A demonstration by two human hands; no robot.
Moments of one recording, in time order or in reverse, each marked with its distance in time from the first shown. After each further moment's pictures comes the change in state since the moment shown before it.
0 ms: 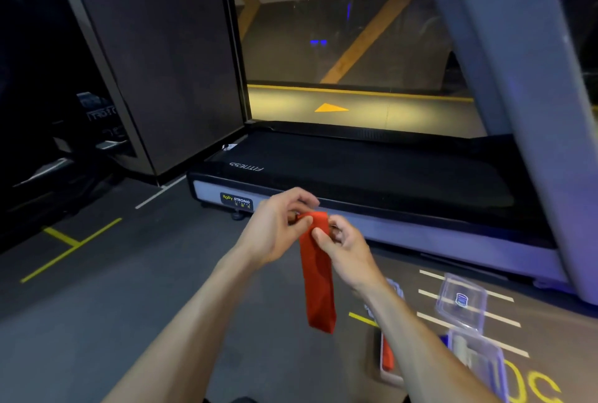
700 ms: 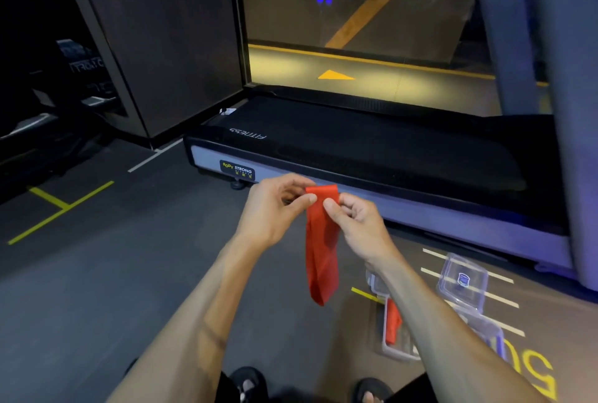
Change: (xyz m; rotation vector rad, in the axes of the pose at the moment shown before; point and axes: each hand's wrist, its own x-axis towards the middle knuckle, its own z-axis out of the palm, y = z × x) left_hand 0.003 -0.066 -0.014 -0.125 0.156 -0.111; right_hand 0.036 0.019 0.020 -0.081 -0.028 0.000
